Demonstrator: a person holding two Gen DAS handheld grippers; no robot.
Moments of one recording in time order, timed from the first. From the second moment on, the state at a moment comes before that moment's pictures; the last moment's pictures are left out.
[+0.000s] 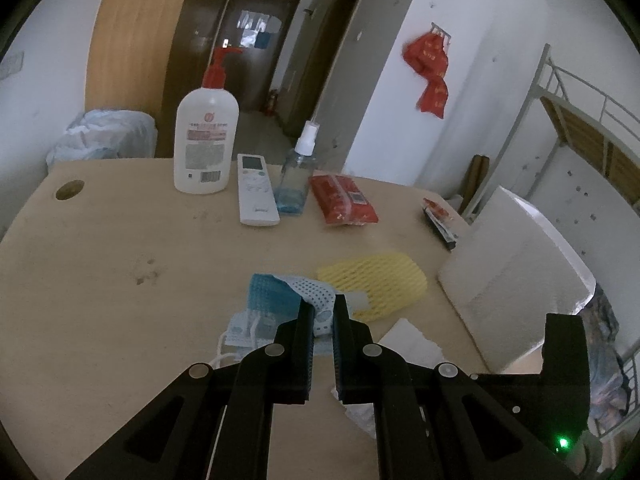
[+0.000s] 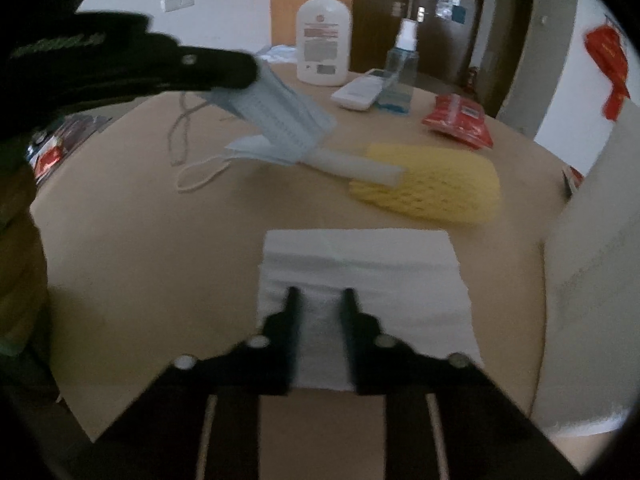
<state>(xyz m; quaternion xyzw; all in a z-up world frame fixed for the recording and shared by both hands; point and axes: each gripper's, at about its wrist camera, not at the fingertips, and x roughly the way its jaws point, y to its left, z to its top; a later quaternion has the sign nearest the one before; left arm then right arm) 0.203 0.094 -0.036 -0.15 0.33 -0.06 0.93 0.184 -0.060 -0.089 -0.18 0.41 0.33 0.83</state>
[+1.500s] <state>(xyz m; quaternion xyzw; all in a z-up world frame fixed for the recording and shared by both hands) 0.187 0.094 -0.032 -0.11 0.31 -0.05 0.94 0.183 -0.087 -0.093 -0.19 0.41 0.31 0.84</state>
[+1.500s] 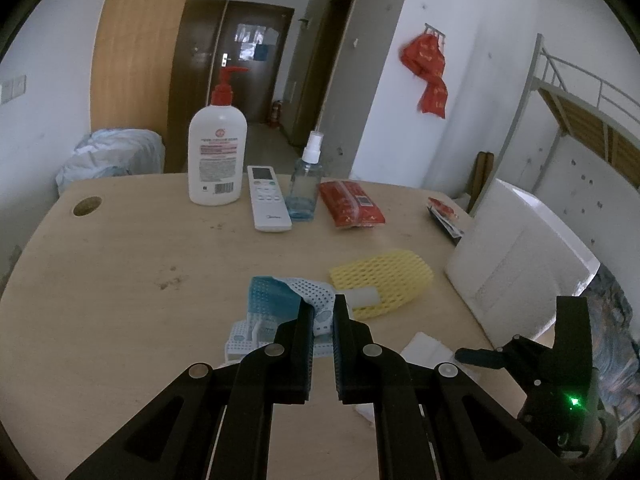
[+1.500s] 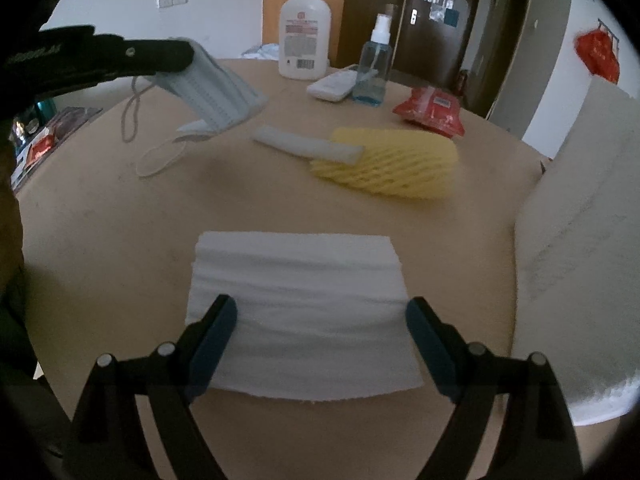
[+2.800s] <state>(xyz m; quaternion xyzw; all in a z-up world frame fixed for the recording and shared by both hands) 0.084 0.052 0.018 -0.07 0.23 -0.04 0.97 0.117 -0.134 -0.022 -0.05 0.29 0.35 0.89</state>
